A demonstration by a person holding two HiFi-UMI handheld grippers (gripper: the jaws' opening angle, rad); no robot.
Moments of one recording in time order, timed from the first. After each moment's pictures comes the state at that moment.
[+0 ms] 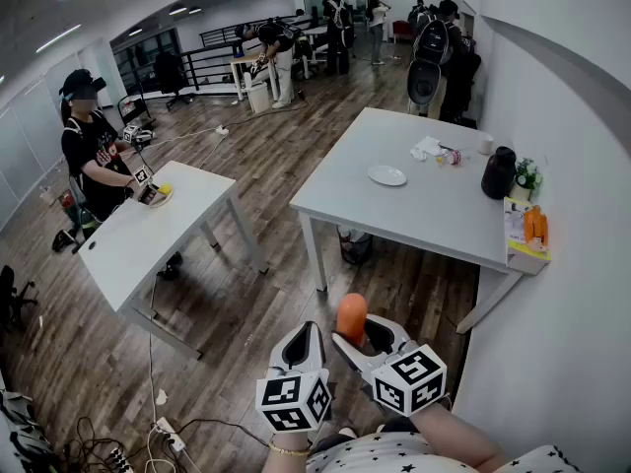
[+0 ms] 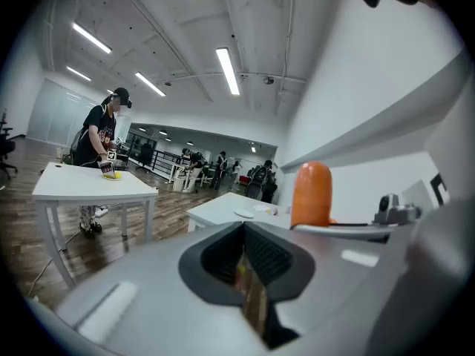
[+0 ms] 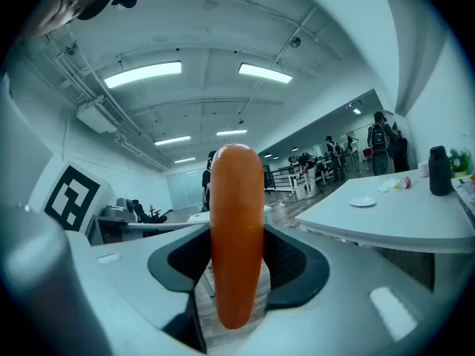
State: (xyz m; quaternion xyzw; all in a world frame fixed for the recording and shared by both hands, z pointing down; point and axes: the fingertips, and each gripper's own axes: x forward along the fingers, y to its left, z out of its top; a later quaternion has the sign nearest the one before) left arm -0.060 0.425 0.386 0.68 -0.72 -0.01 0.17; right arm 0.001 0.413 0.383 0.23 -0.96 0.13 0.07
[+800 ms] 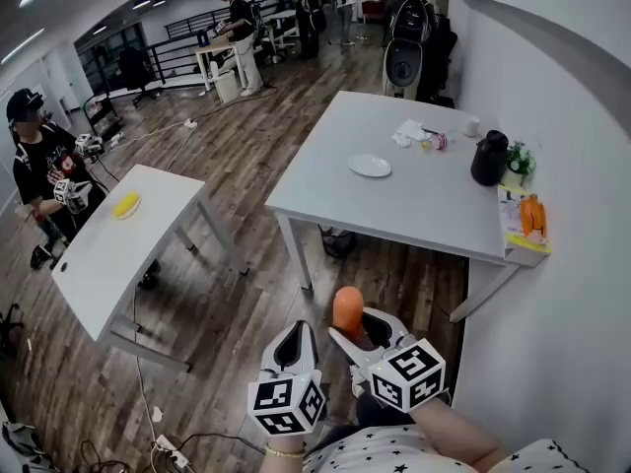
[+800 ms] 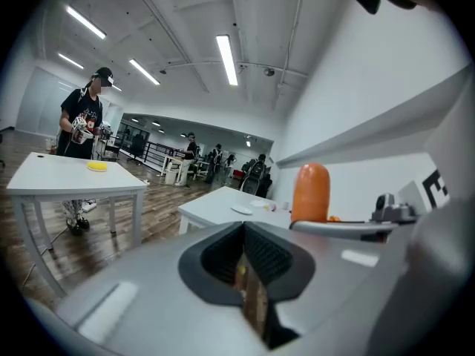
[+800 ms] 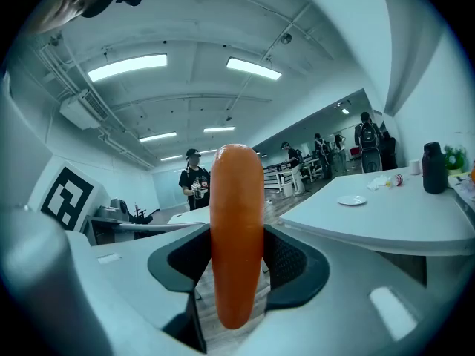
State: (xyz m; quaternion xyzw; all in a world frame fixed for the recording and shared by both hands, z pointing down) left arm -0.091 0.345 0.413 0.70 -0.70 0.00 0.18; right arm -0.025 0.326 0.408 0.27 -0.95 0.14 0.08
